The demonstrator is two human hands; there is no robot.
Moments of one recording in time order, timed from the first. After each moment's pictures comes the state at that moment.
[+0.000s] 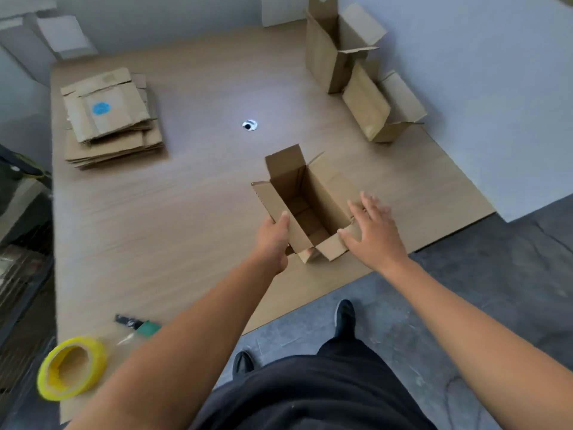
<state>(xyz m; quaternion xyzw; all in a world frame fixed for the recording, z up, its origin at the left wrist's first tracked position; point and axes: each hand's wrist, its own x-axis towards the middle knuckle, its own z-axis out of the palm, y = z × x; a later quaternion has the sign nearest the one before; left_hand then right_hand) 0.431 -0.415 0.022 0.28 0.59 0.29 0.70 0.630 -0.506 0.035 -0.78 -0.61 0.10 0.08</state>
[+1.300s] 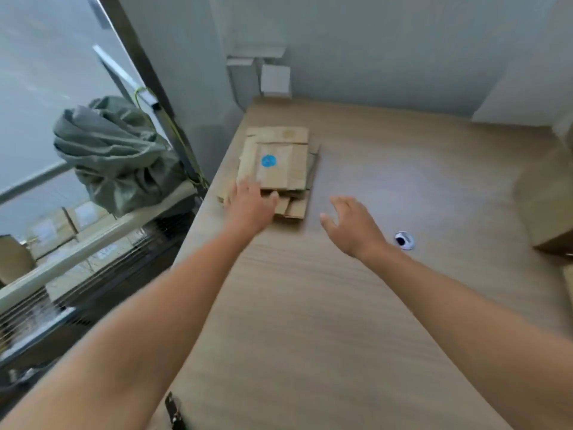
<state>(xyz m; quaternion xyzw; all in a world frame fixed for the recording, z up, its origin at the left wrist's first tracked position) 0.160 -0.066 0.060 0.54 0.82 0.13 0.16 0.392 -0.057 0.074 -0.56 -0.79 0.24 0.07</state>
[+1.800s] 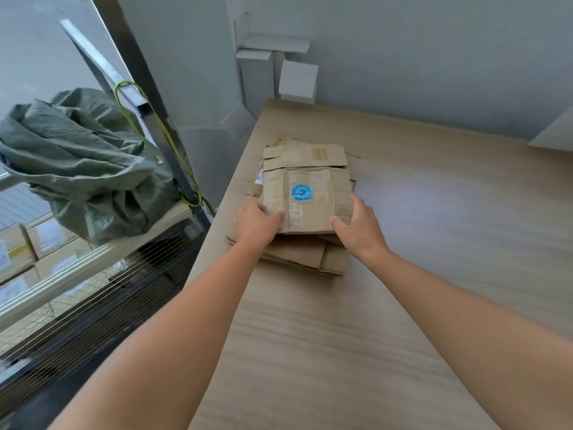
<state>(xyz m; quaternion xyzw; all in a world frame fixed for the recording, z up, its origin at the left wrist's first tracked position) 0.067 0.069 -0.040 0.34 0.82 0.31 0.34 0.275 0.100 -0.026 -0.65 -0.65 0.35 0.19</state>
